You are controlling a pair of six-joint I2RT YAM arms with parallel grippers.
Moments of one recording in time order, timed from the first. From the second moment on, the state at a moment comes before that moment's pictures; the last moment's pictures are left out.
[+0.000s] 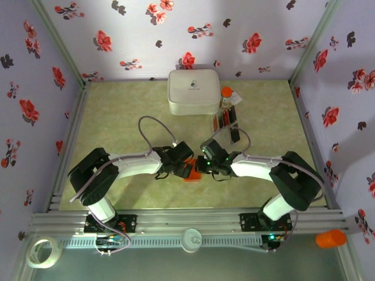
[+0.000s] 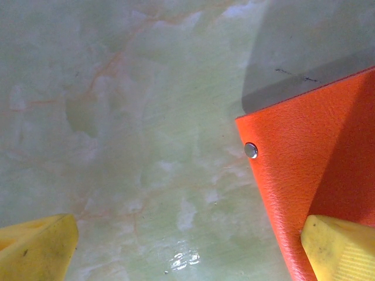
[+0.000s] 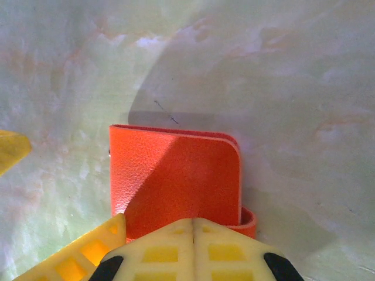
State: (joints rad) left arm -0.98 1.68 0.93 -0.47 -0.26 -0.51; right arm 0.82 1.53 0.65 -0.07 -0.15 0.87
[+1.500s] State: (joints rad) left arm -0.98 1.68 0.93 -0.48 -0.26 -0.51; right arm 0.96 1.49 0.49 0.21 0.10 0.95
